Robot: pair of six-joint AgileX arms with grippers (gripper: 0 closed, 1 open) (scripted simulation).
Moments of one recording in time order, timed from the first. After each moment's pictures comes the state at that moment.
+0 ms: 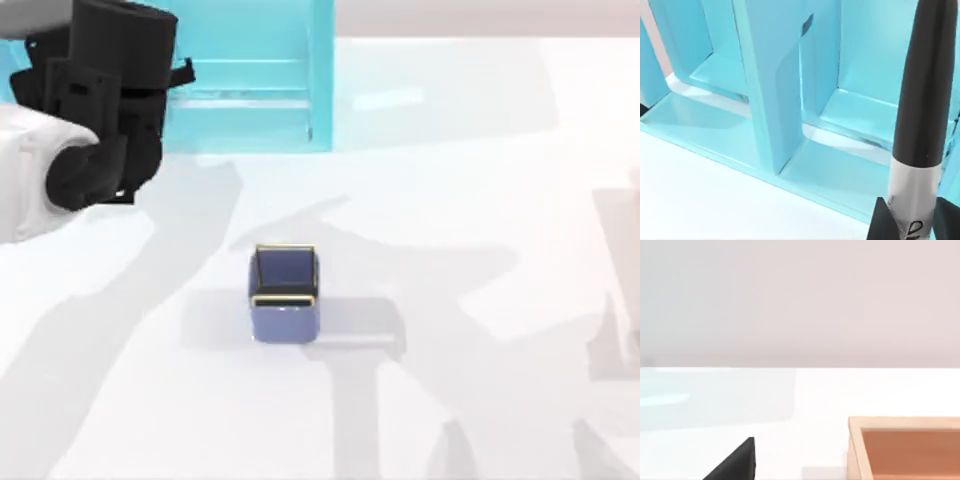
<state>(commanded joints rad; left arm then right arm) -0.45 1.59 0.99 0.04 -0.81 -0.39 0.00 0.00 0.00 0.00 0.00 0.00</state>
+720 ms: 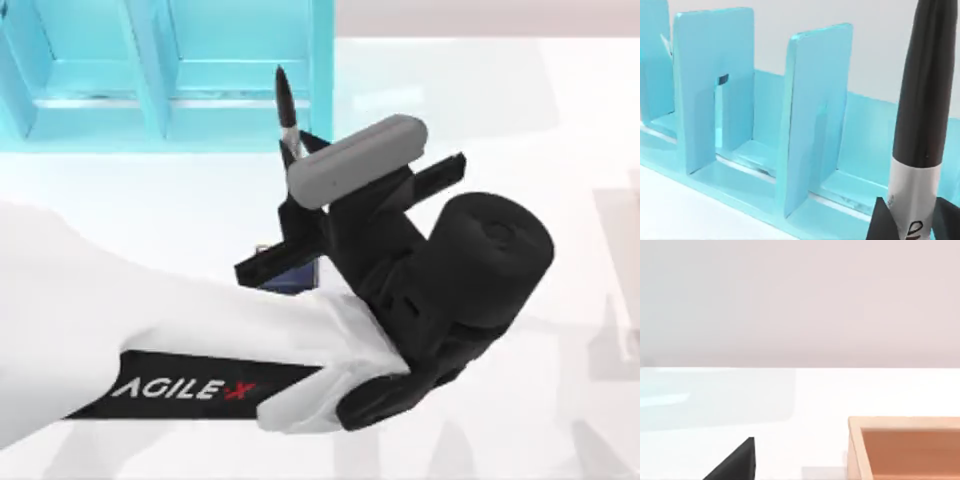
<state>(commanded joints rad) -1.12 1.84 1.06 0.44 -1.63 -0.34 0.00 0.00 0.00 0.00 0.00 0.00</state>
